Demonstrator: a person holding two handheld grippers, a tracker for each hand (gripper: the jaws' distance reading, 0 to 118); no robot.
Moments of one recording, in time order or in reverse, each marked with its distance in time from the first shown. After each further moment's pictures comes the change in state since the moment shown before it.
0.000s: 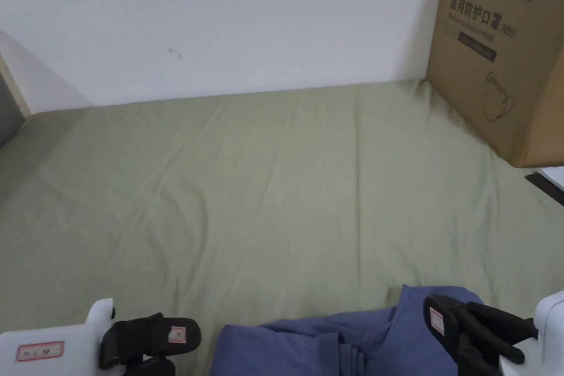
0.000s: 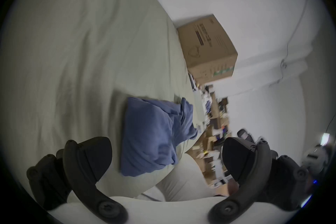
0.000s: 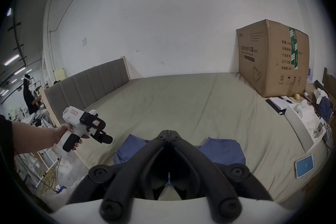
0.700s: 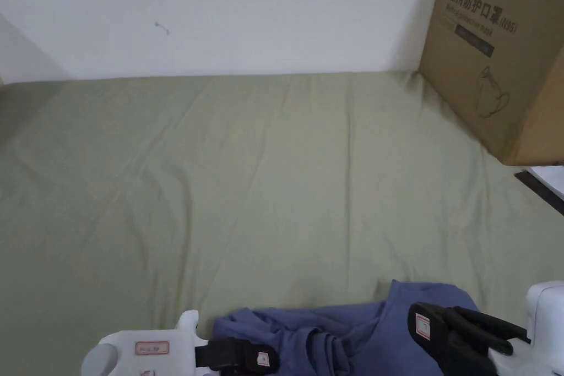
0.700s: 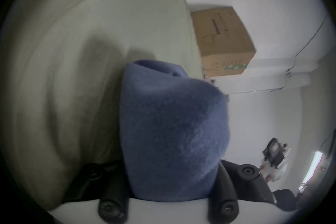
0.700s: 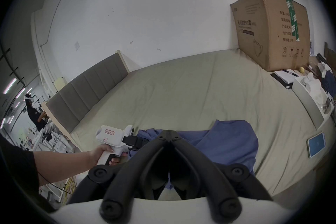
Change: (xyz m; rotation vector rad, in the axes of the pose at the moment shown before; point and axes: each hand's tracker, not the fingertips) left arm -0.063 -0.016 -0.136 -0.133 0.060 0.041; right arm 0.013 0.003 -0.019 -0.135 0.022 -0.169
